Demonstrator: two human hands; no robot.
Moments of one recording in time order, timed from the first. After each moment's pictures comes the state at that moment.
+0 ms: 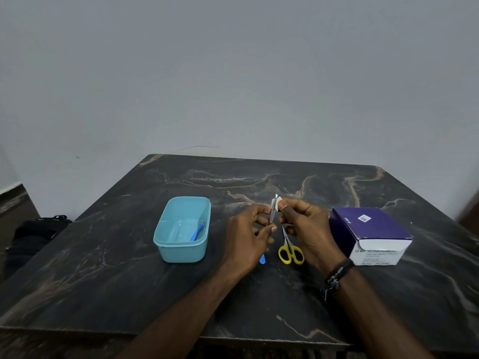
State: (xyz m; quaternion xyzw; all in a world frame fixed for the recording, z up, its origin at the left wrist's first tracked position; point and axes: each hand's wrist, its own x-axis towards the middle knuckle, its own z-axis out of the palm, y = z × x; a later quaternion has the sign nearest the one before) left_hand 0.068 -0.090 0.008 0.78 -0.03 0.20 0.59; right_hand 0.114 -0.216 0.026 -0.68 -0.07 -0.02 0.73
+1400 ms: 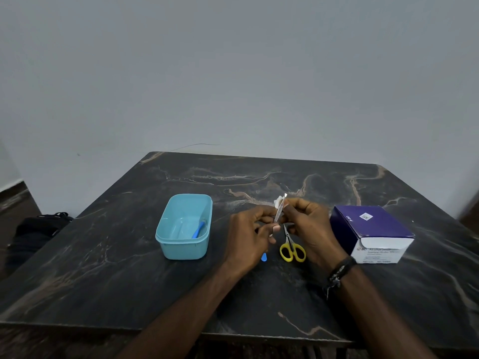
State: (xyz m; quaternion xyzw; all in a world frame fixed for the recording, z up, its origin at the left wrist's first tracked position) left_hand 0.064 -0.089 0.012 0.78 -0.06 0.20 0.59; right_hand 0.111 -0.215 0.029 -0.70 -0.08 -0.01 0.71
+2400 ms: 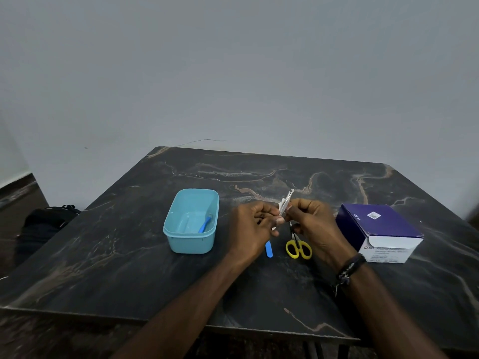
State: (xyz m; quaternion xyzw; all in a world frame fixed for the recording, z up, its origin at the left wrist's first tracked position) left_hand 0.071 -0.082 0.009 0.74 -0.03 0.20 0.64; right_hand 0.114 -0.217 0.025 -0.73 -0.11 0.01 0.67
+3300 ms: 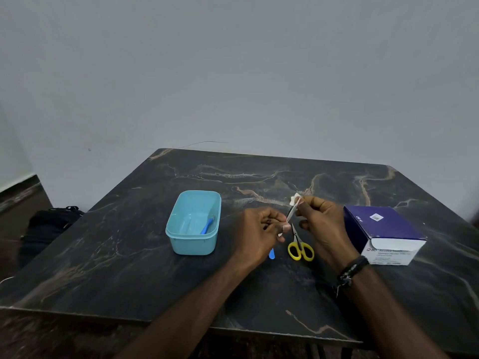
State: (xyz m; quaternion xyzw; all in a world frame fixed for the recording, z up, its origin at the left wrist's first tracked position) left_hand 0.069 -0.088 0.008 0.75 -0.04 0.17 0.64; right_hand 0.117 -0.217 0.027 -0.70 -0.06 -0.06 0.70
